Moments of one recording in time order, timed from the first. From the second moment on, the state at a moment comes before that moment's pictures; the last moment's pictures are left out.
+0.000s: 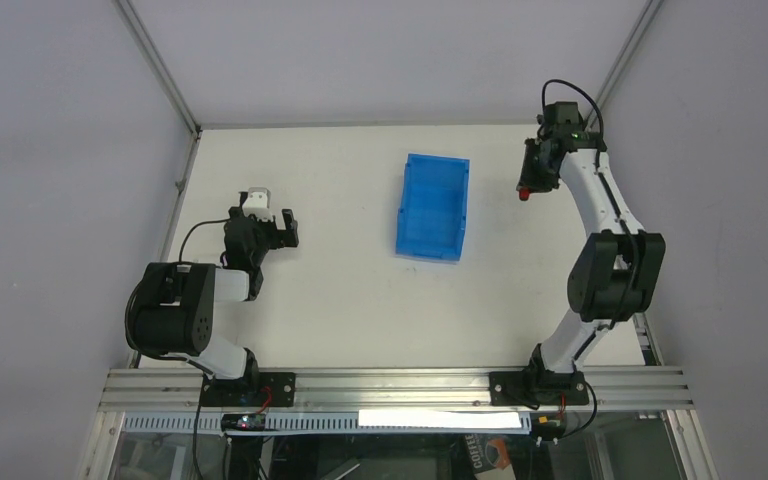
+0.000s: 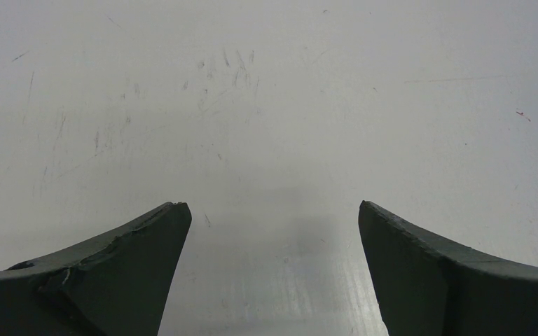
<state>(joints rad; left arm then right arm) -0.04 1.53 0.38 0.84 0.00 -0.04 0.01 1.76 1.56 -0.86 0.03 0.16</state>
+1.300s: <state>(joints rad) -0.04 1.53 0.38 0.84 0.00 -0.04 0.56 1.84 1.38 -0.56 0.17 0.39</state>
